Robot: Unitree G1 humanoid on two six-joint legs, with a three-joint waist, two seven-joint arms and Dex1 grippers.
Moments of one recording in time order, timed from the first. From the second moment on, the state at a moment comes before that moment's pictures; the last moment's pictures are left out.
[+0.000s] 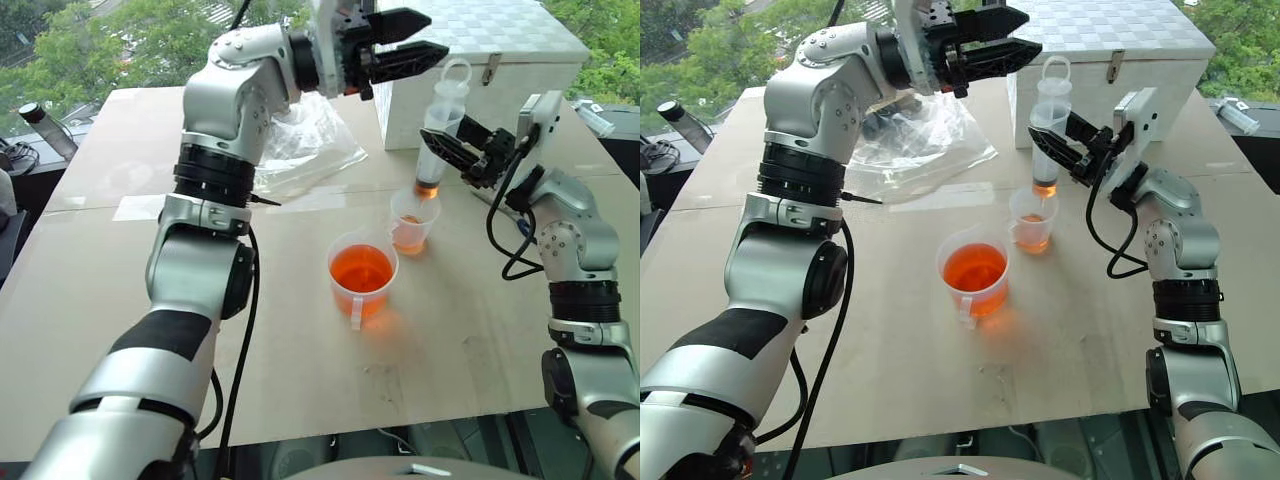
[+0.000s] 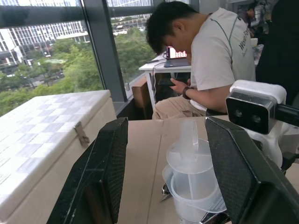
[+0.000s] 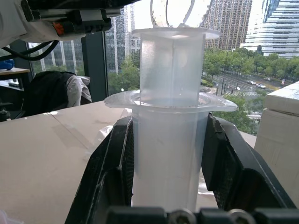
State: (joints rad) left arm -1.37 0.34 -0.08 0.55 -0.41 0.39 -1.09; right arm -0.72 -0.41 -0.11 0.08 0.54 0.30 0.84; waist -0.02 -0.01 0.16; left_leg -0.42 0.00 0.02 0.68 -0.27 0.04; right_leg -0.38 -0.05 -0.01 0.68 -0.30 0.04
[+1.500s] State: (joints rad) left arm -1.34 0.25 -0.07 0.58 -0.32 0.40 -1.17; right arm -0.73 -0.39 -0.12 0.01 0.64 0.46 0.75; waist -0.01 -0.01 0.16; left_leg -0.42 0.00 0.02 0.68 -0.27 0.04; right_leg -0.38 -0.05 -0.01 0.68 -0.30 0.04
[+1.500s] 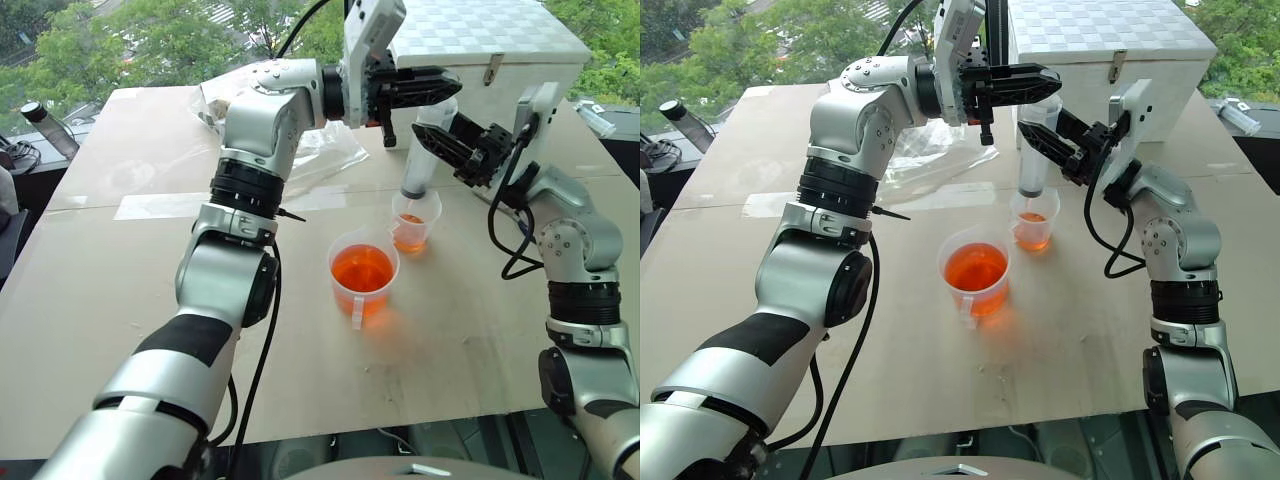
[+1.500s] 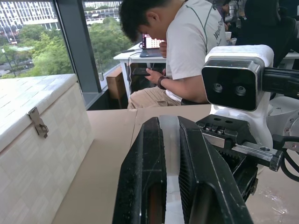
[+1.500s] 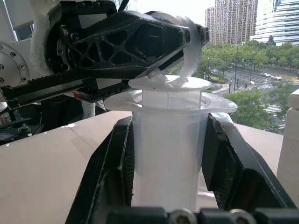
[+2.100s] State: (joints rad) left arm -1.34 0.26 -0.04 0.59 -0.36 0.44 -1.17; right arm -0.74 -0.42 -0.17 -0.03 0.65 0.42 0.74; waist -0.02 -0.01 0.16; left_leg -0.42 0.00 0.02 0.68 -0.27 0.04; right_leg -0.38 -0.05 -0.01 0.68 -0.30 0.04
